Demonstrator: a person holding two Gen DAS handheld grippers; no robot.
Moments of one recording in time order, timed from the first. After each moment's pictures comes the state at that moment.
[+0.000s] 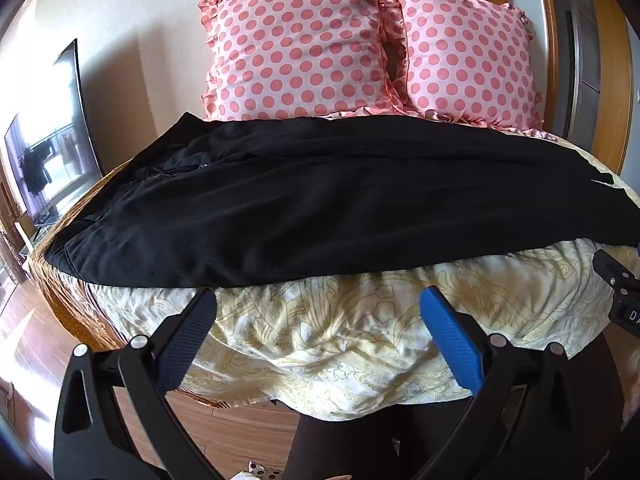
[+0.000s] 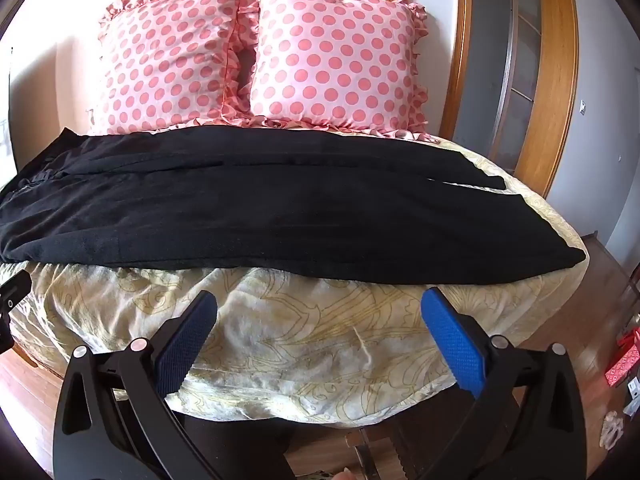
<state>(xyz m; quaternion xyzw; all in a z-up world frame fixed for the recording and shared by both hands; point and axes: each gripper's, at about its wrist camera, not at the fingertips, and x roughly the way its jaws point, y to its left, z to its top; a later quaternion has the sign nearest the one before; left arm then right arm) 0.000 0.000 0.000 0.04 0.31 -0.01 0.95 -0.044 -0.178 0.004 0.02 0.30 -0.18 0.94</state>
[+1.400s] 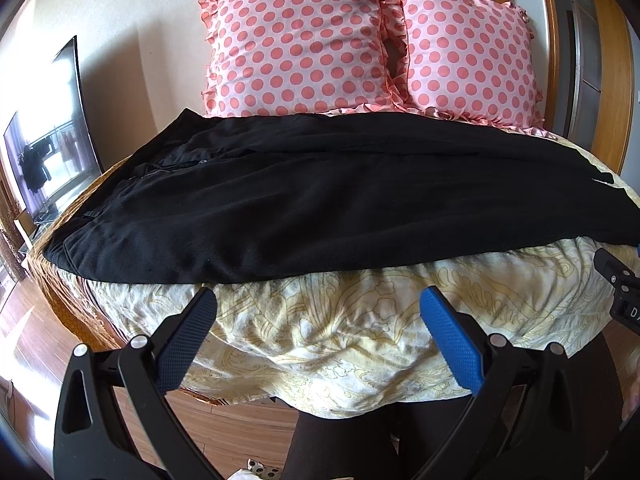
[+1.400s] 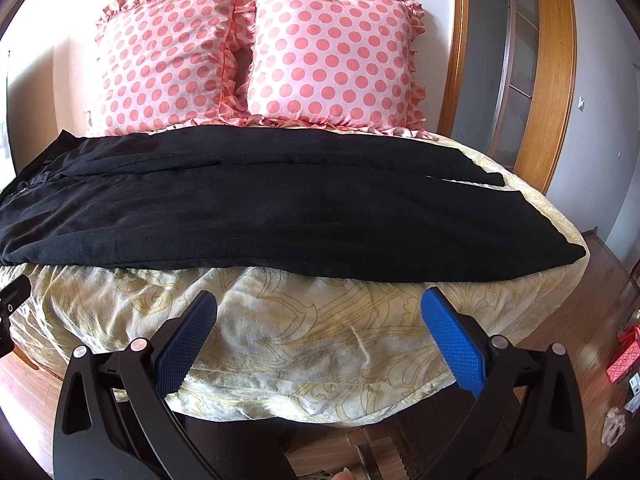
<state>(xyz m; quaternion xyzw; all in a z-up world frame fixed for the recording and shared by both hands) 0.006 0.002 -0.006 0.05 0.31 -0.01 0.95 -0.045 -0.179 0.002 0.02 0.30 -0.19 0.94</state>
